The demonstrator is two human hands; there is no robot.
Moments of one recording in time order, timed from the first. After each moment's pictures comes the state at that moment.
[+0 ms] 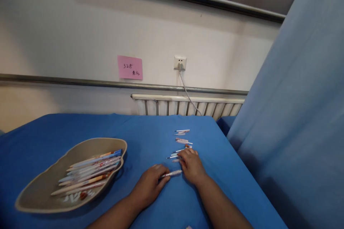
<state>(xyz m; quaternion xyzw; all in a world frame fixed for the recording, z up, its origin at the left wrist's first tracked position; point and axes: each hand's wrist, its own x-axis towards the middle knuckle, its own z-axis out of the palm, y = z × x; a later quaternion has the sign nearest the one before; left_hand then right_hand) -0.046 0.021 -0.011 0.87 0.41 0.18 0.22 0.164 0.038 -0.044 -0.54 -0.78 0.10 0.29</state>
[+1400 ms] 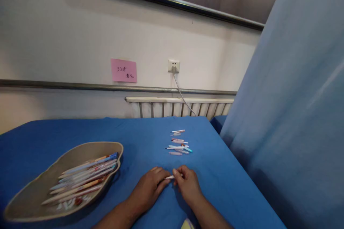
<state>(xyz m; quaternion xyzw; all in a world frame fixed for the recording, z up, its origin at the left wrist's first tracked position) -0.044 0.013 -0.005 0.90 0.34 0.17 0.19 0.125 -0.016 -0.046 -0.61 -0.51 0.39 0.46</state>
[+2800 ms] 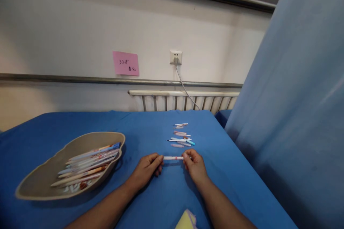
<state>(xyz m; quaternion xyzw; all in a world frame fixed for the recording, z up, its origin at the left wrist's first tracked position) -0.044 0.031 -0.020 0.69 0.43 0.31 0.49 0.153 -0.006 -0.046 -0.54 -0.45 0.44 0.56</state>
